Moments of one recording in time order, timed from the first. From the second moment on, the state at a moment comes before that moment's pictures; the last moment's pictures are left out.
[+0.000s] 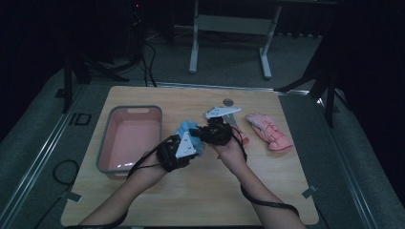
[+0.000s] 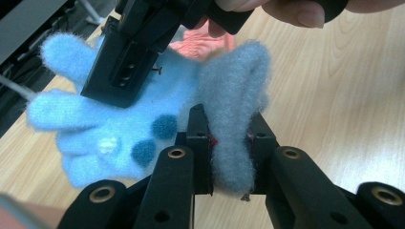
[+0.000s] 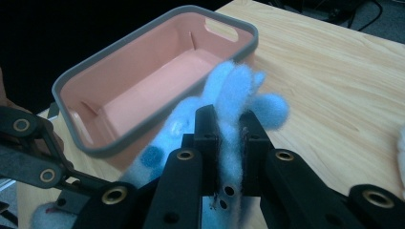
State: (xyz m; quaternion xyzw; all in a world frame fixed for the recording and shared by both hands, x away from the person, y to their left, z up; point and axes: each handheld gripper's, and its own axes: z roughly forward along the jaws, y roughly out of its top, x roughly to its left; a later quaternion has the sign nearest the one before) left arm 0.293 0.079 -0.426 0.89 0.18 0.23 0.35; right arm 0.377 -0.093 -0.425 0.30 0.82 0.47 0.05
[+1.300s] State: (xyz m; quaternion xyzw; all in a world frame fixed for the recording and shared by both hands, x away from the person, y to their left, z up) left arm 0.292 0.227 -0.443 0.88 0.26 0.24 0.31; right arm 0.403 0.079 -0.443 0.26 0.85 0.47 0.00
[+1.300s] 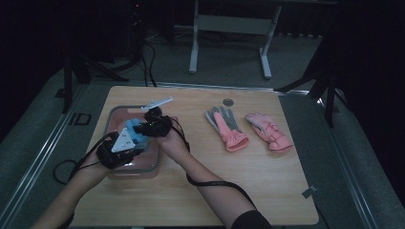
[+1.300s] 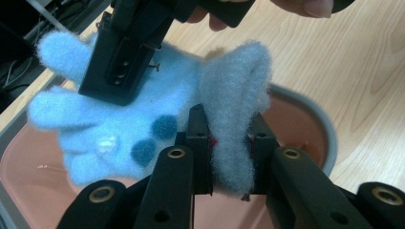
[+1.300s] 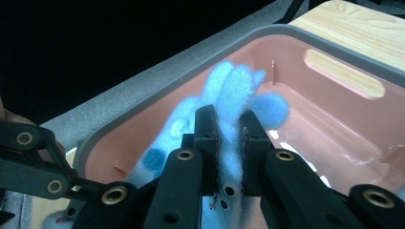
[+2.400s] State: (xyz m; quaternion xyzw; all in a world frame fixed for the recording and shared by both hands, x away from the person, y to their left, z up) left arm 0.343 0.223 -0.486 0.90 0.27 0.20 0.27; right arm 0.436 0.090 -0.479 0.31 0.86 0.40 0.01
